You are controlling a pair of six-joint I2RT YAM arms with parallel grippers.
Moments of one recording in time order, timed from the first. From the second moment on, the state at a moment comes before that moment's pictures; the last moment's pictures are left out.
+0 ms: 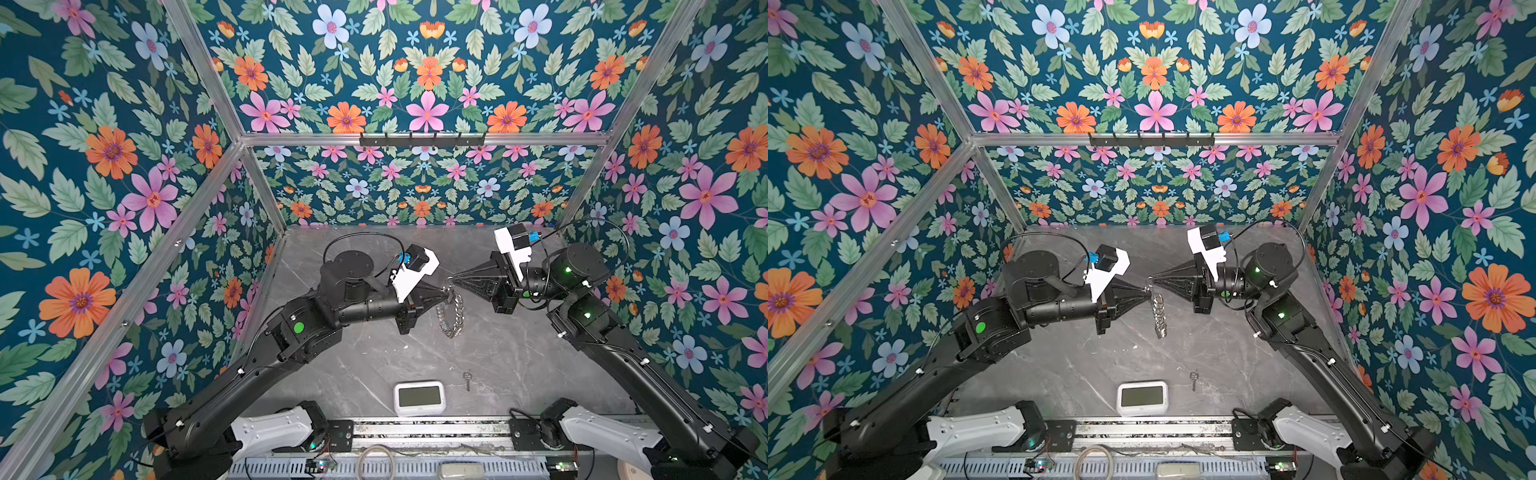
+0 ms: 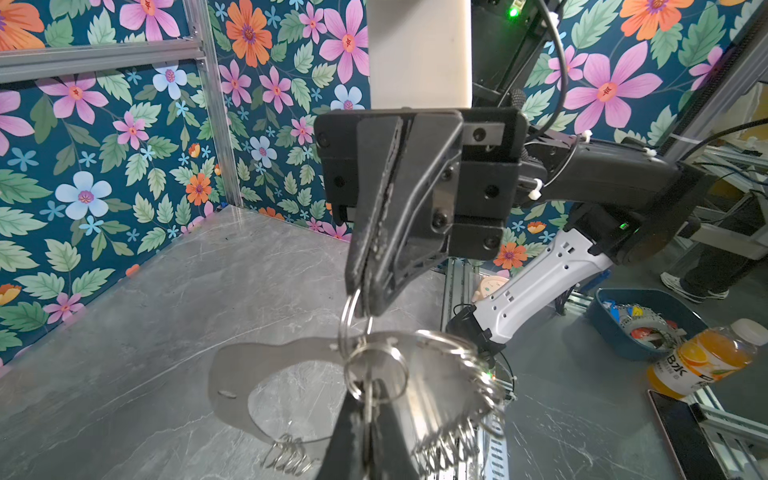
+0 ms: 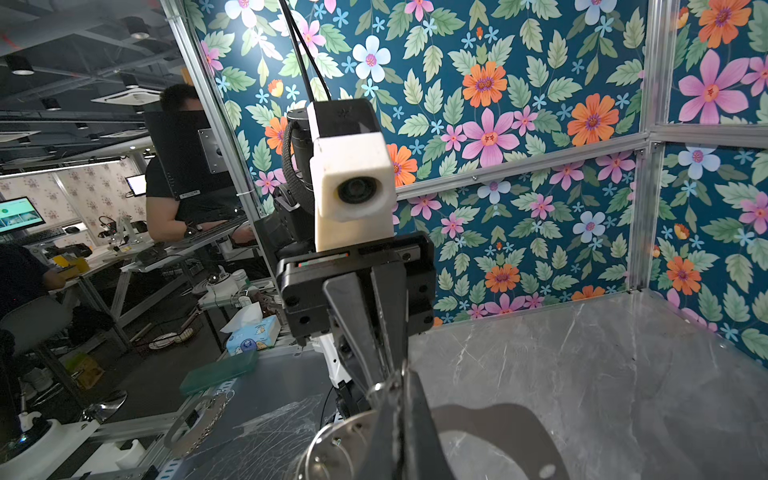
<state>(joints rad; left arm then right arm) -0.97 1.10 1.41 -0.53 0.39 -0.04 0.54 1.05 1.16 0.13 -1.01 0.38</state>
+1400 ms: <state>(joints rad) -0.95 1.11 1.51 -0.62 0.35 0.05 0.53 1.04 1.12 0.20 -1.03 0.45</state>
